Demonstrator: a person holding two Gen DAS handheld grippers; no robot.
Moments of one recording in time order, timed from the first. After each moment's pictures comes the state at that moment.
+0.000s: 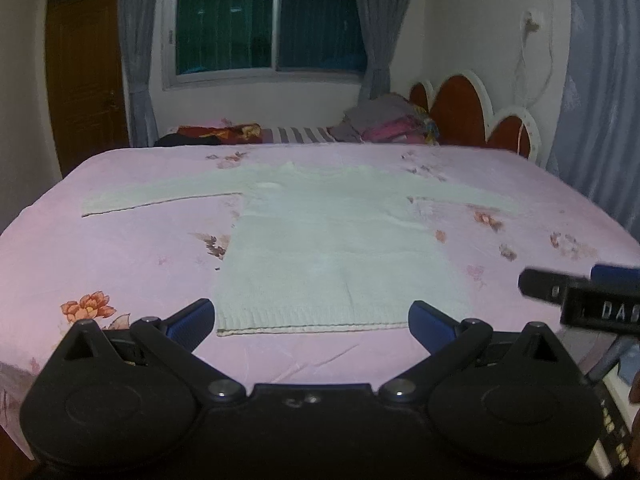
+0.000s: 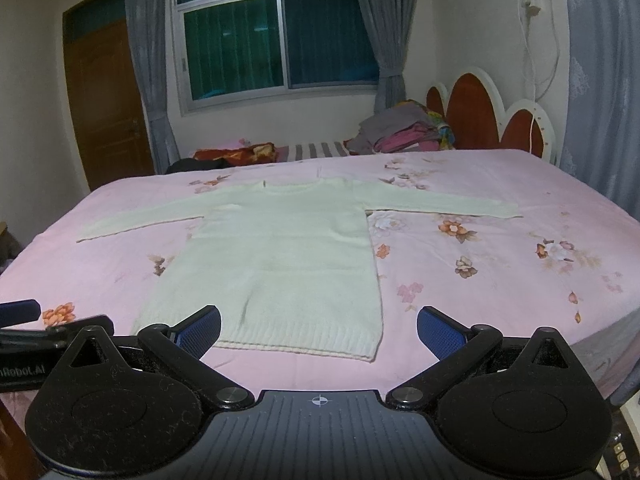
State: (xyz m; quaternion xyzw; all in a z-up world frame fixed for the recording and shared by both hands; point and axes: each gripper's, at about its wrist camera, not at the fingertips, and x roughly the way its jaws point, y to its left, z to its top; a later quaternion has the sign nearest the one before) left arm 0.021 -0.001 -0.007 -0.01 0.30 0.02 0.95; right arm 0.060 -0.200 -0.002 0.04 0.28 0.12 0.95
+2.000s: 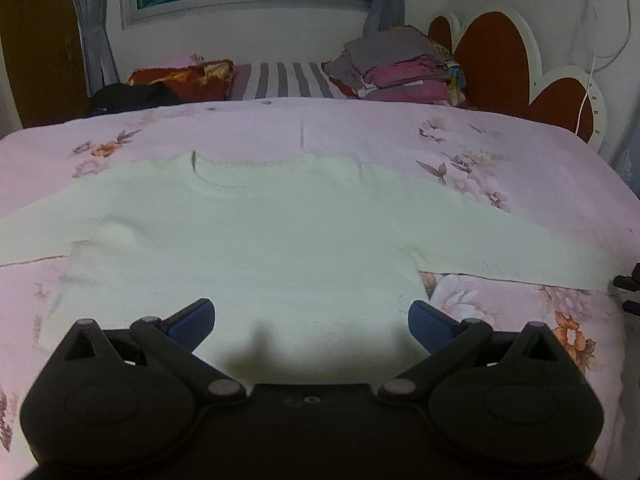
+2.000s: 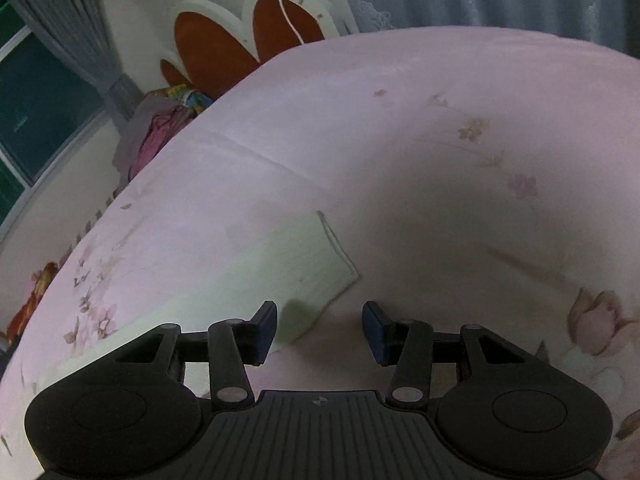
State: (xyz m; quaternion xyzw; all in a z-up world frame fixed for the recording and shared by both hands) left arm 0.445 -0.091 -0.083 -0.04 0.41 0.03 0.91; right arm 0.537 -0.539 -0.168 0.31 0.35 -0.16 0.87
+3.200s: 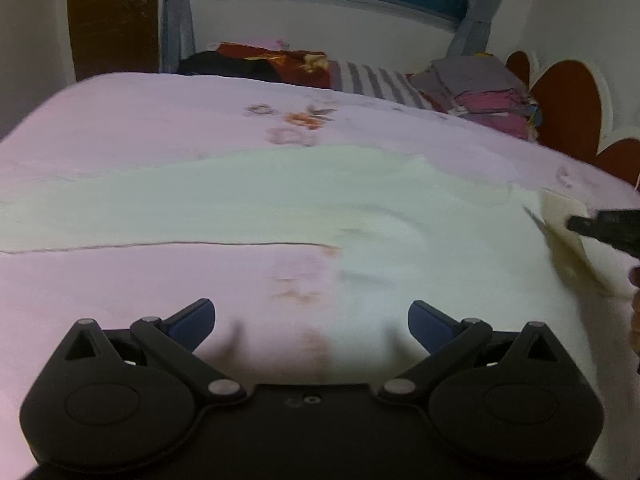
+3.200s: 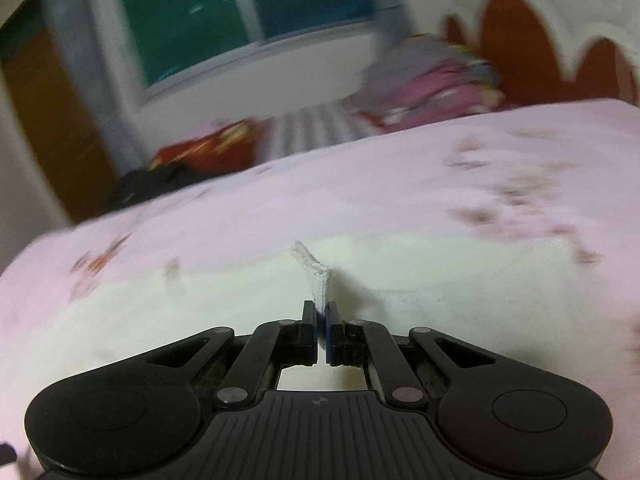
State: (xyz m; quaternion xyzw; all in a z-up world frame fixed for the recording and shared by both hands) left arm 0.402 0.178 -0.093 -0.09 0.40 0.10 0.91; right arm 0.564 -0.129 -0.103 0.11 0.36 0.15 0.91
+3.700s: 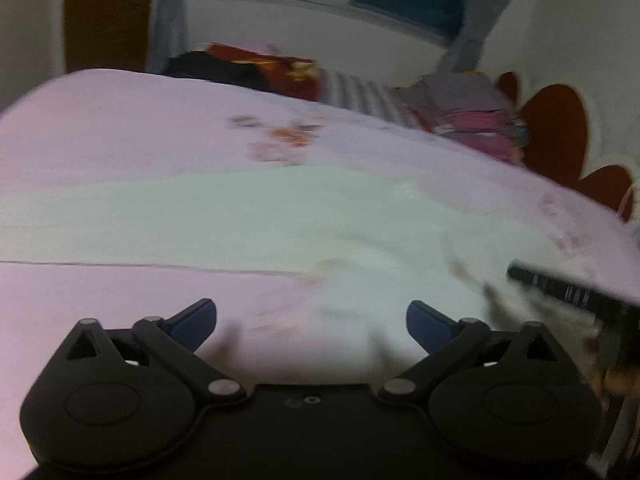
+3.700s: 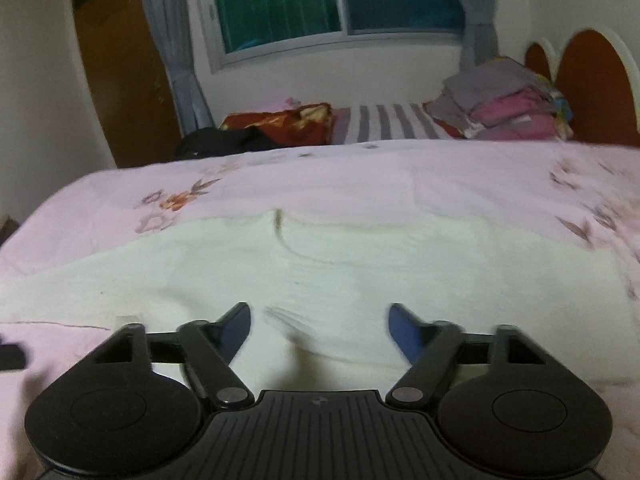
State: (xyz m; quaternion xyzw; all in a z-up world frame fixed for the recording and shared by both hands) left arm 0.437 0.174 -0.088 -0.14 0.38 0.06 0.91; right arm 0.538 -0.078 -0.126 0.05 0.35 0.22 0.91
